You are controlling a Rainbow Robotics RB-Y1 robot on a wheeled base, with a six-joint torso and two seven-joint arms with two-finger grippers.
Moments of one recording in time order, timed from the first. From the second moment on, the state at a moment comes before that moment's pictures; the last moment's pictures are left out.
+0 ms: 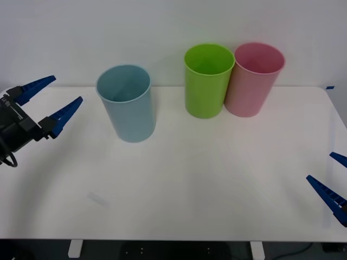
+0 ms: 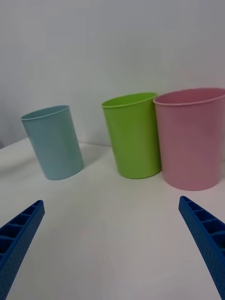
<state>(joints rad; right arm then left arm) 0.35 -0.40 -0.52 -1.66 0.96 -1.22 0.00 -0.04 0.47 0.41 -1.65 -1.09 -1.02 0.12</state>
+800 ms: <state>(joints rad) 0.35 -0.40 -0.52 -1.66 0.96 -1.22 0.00 0.28 0.53 0.56 -1.65 -0.98 -1.18 -0.10</state>
